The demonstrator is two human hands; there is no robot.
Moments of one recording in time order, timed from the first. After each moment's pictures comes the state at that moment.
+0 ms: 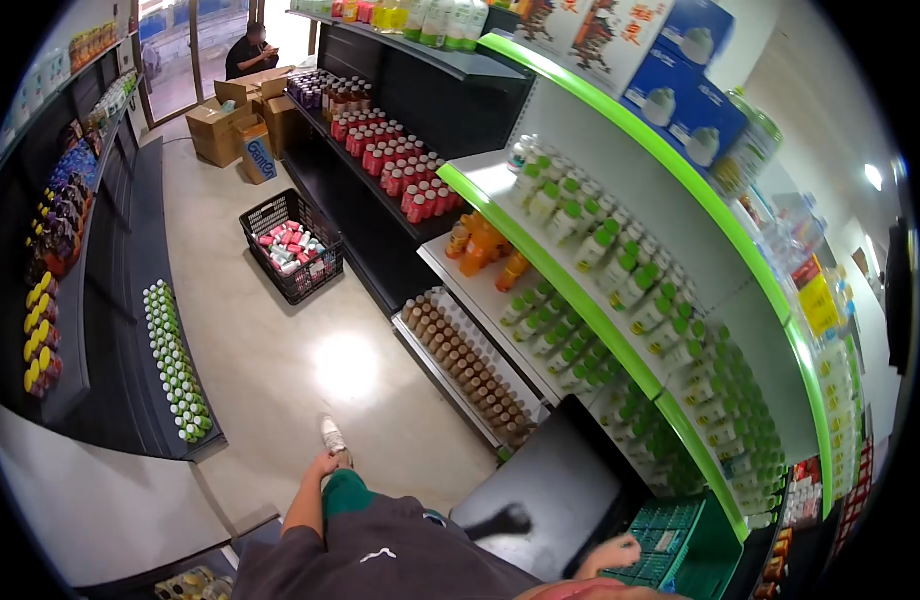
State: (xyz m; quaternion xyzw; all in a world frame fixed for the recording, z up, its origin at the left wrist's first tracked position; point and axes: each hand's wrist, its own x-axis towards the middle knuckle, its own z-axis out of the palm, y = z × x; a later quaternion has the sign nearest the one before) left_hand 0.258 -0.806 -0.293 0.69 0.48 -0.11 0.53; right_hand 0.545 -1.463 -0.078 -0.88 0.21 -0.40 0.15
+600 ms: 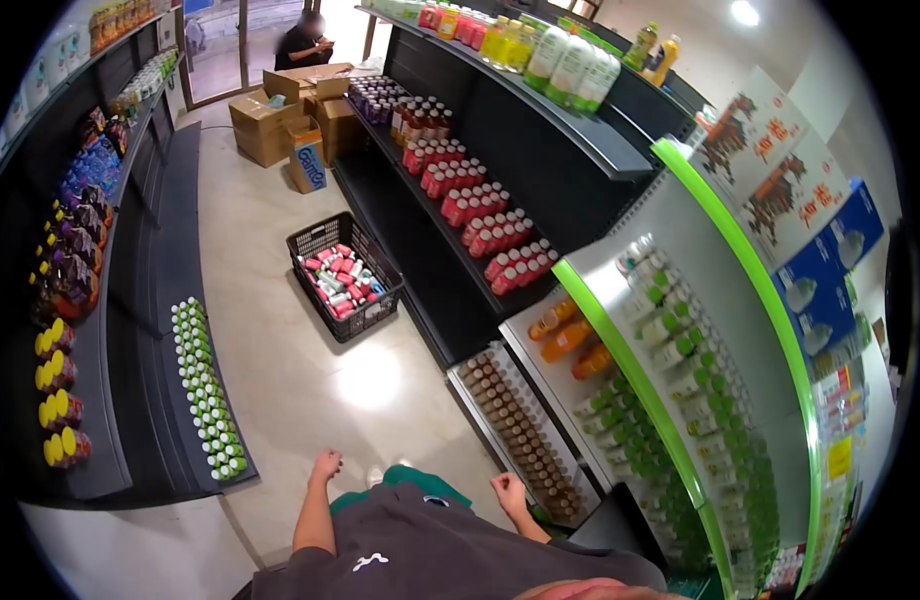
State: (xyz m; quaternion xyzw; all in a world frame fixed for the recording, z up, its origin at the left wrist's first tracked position) left_hand 0.262 -0.526 -0.258 0.55 0.59 -0.04 0.59; right_hand 0.588 -0.873 -0.127 -0.90 -0.25 0.21 0.30
